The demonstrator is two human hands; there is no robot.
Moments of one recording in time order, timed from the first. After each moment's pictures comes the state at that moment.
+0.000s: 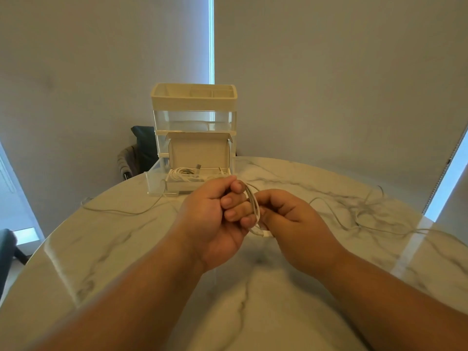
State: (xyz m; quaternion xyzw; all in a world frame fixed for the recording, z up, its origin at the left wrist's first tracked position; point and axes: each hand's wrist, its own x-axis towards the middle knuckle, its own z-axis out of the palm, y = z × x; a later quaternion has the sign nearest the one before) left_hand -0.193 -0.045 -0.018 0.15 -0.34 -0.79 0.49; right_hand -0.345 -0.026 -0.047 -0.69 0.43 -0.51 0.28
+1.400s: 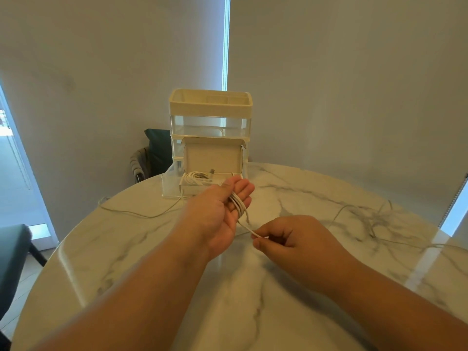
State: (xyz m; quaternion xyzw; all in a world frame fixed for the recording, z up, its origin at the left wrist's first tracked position) left_hand -0.175 -0.068 -0.019 0.26 -0.30 -0.71 0.58; right_hand -0.332 -0.014 -0.037 -0.79 0.54 -0.29 0.07
